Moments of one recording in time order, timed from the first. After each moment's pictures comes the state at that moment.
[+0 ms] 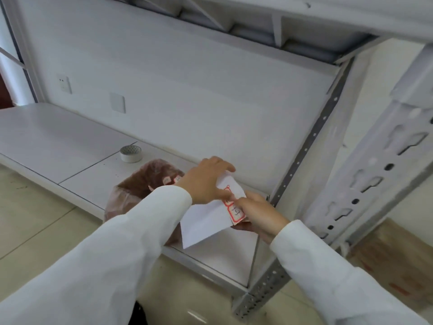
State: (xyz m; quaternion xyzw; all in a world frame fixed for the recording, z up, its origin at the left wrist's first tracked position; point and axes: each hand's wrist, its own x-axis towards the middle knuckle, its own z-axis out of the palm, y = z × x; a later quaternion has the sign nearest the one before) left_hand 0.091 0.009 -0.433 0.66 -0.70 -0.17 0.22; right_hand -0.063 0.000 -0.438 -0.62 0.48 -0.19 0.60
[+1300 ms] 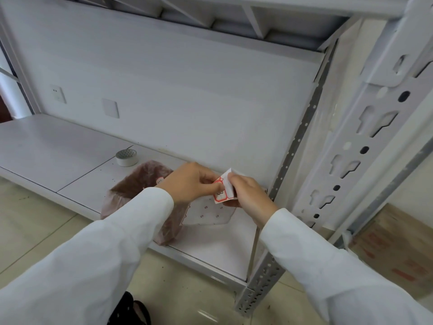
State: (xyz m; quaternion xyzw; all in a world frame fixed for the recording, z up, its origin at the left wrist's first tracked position) left_hand 0.085 0.022 -0.429 0.62 -0.67 -0.26 0.32; right_hand -0.068 -0.011 -0.428 -0.65 0.42 -0.31 0.56
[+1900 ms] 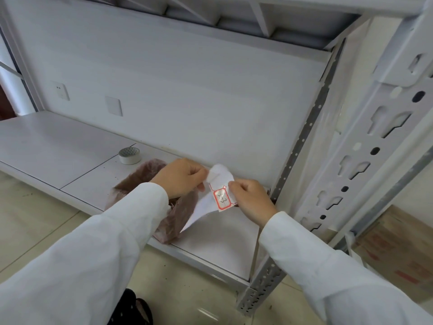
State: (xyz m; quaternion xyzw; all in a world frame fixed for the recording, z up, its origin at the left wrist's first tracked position) left_hand 0.108 0.018 -0.433 0.69 -0.62 -0.22 0.30; right_hand -0.067 -0.030 -0.459 -0.74 0.46 -0.27 0.41
